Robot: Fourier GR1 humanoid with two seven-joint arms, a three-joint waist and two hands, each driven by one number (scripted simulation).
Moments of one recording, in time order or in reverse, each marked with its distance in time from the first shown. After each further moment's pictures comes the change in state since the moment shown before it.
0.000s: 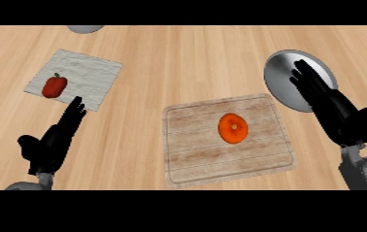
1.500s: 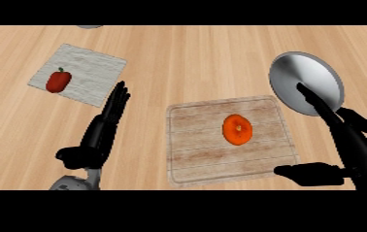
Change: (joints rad) left arm -0.051 -0.230 -0.124 -0.236 -0.149 0.108 -0.003; right arm 0.179 -0.100 0.099 -0.386 0.567 -0.149 0.273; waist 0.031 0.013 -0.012
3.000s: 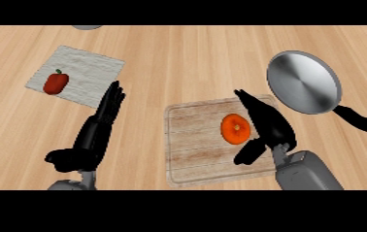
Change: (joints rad) left arm 0.043 -0.066 0.097 -0.063 -0.090 -0.088 0.055; right arm -0.274 0.359 0.125 0.392 0.399 0.382 0.266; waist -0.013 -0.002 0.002
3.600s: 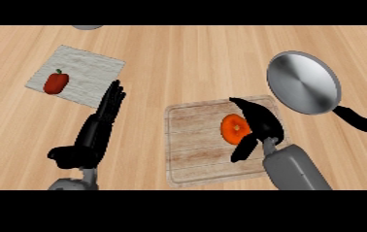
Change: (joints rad) left arm -0.007 -0.040 0.047 0.026 -0.036 -0.046 -0.007; right arm -0.030 0.095 -0.076 0.247 0.116 0.006 -0.146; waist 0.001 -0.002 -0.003
